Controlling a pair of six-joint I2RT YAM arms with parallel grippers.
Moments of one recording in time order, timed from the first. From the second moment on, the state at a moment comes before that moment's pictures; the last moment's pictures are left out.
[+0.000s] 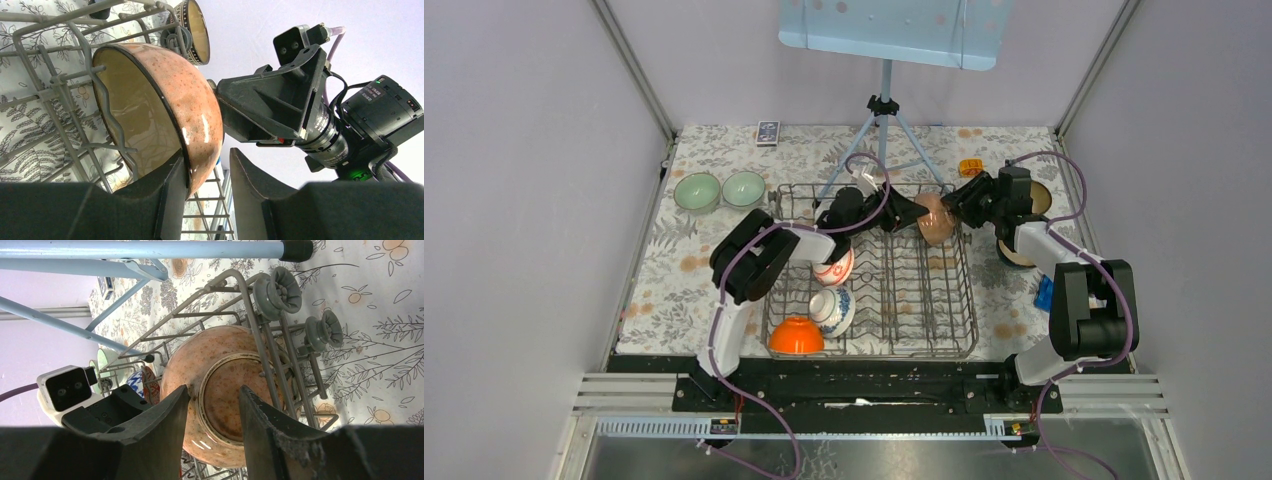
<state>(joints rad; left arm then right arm) -0.69 2.16 1.19 0.91 0.41 -1.26 0.06 1.55 0.88 0.07 -0.31 0.89</state>
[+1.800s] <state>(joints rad) -0.68 2.22 1.31 1.07 0.53 -1.40 0.04 1.37 0.95 -0.04 -0.32 0.85</state>
